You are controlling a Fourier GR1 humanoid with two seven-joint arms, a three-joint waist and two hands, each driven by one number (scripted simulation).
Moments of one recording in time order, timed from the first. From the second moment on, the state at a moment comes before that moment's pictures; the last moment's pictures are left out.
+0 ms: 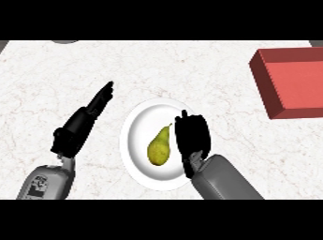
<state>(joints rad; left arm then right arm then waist) -0.19 0.13 -0.12 -1.54 -0.10 -0.14 0.08 -0.44 0.00 0.56 -1.32 1.13 0.47 0.71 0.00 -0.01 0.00</state>
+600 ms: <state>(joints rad) -0.19 0.11 -0.10 -1.53 -0.12 -0.14 0.08 -0.36 -0.20 0.51 -1.44 1.14 0.37 0.42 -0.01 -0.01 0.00</state>
